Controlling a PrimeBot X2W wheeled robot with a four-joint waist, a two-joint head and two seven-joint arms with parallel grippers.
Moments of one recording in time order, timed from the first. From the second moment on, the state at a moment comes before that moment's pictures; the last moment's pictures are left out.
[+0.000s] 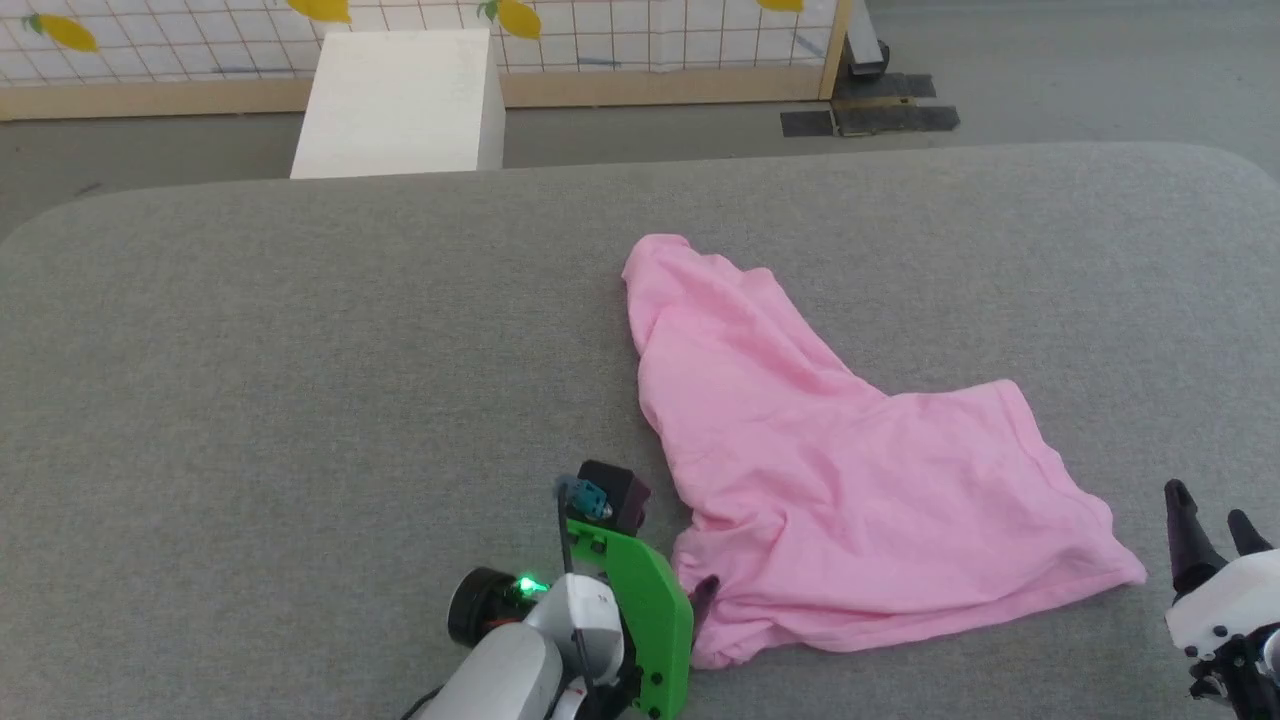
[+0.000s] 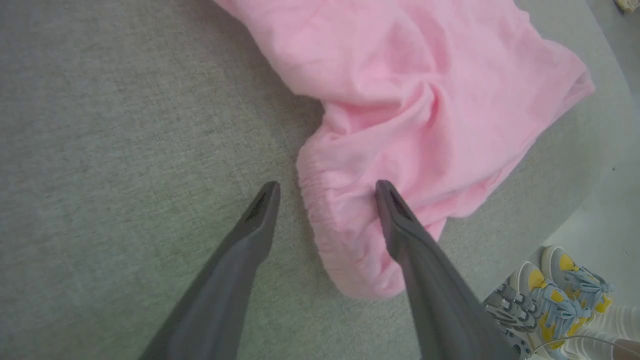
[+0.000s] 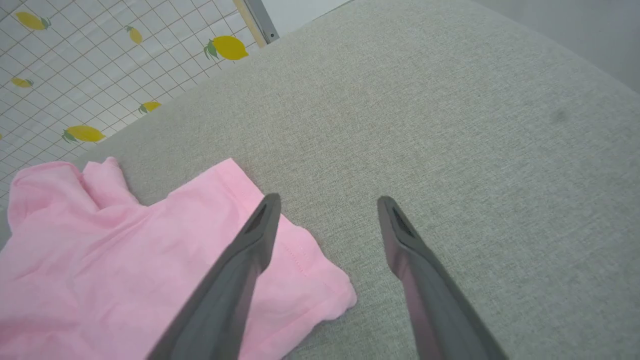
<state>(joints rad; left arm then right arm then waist) -0.24 0.06 -0.53 0.23 -0.46 0.02 0.54 -0.08 -0.05 -0.45 0.17 0.35 0.13 0.29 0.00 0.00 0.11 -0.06</state>
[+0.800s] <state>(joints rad) -0.47 0.17 -0.30 0.28 -0.51 0.13 0.38 -0.10 -0.05 -0.36 0.19 0.37 0.13 0.24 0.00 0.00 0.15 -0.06</state>
